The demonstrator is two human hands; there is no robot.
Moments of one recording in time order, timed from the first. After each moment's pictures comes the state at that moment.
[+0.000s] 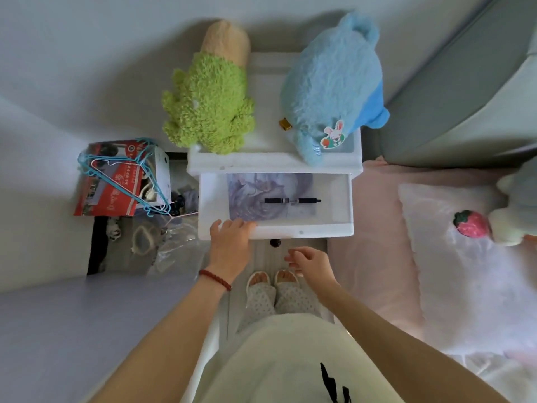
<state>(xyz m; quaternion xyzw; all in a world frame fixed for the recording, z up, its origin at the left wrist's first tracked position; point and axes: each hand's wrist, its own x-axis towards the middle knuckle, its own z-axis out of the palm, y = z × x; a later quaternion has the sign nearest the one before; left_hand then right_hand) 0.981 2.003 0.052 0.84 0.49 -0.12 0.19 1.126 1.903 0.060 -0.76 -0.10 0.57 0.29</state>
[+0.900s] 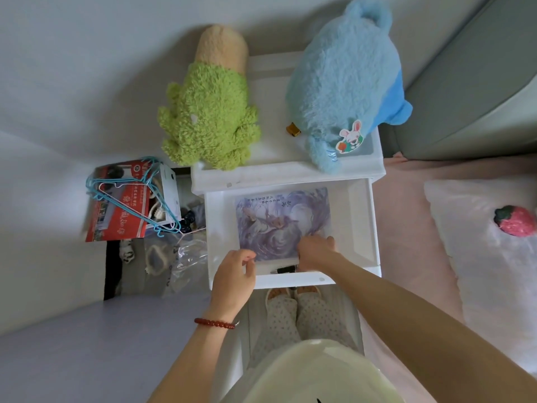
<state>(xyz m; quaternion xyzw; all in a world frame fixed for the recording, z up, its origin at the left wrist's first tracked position) 0.953 2.000 0.033 0.70 0.59 0.00 0.40 1.134 1.979 -0.005 -0.69 -0.53 0.43 -0.23</state>
